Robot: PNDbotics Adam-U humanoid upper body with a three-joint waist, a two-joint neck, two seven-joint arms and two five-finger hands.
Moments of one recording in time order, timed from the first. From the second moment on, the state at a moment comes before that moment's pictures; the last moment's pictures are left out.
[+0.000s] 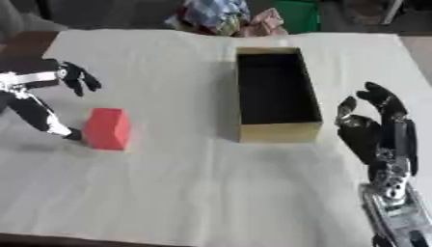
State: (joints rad) left arm -0.58 0.82 -0.25 -1.50 -0.43 -0.06 -0.68; right arm -0.35 -0.25 0.18 -1.65 -0.09 0.06 -0.48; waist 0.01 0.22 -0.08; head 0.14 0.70
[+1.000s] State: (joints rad) left arm -0.62 0.70 -0.27 -1.35 -0.48 -0.08 -0.66; right arm -0.35 -0.25 0.18 -1.64 -0.09 0.06 -0.48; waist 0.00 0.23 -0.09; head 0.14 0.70
